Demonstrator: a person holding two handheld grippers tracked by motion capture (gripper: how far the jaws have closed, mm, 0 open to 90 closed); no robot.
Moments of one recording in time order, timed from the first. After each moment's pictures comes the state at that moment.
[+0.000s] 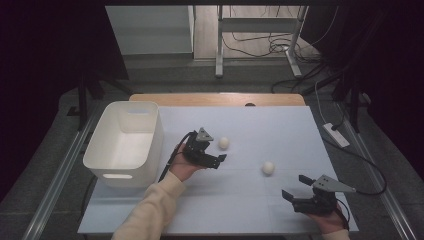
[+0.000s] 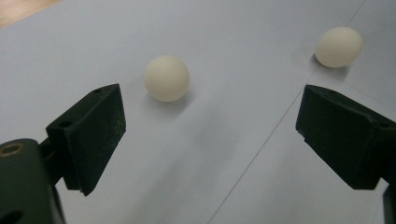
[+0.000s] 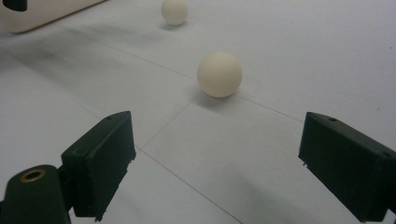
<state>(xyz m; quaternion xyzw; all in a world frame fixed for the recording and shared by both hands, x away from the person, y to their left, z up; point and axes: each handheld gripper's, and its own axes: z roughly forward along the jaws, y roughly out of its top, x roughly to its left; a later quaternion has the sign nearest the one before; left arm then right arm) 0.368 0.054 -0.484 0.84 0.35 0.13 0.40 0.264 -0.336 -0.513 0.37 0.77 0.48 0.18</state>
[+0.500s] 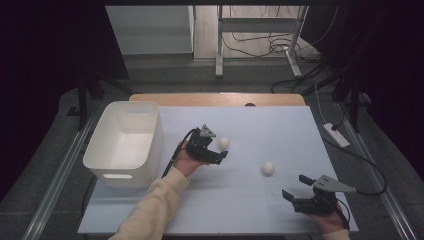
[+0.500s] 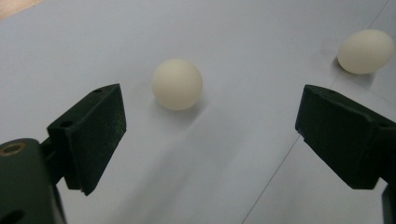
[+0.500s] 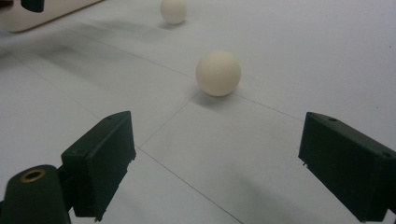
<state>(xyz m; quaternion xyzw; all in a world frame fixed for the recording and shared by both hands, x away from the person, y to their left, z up) 0.387 0.047 -0.491 0.84 0.35 0.12 0.39 0.264 -0.337 -0.514 0.37 0.77 0.48 0.19</state>
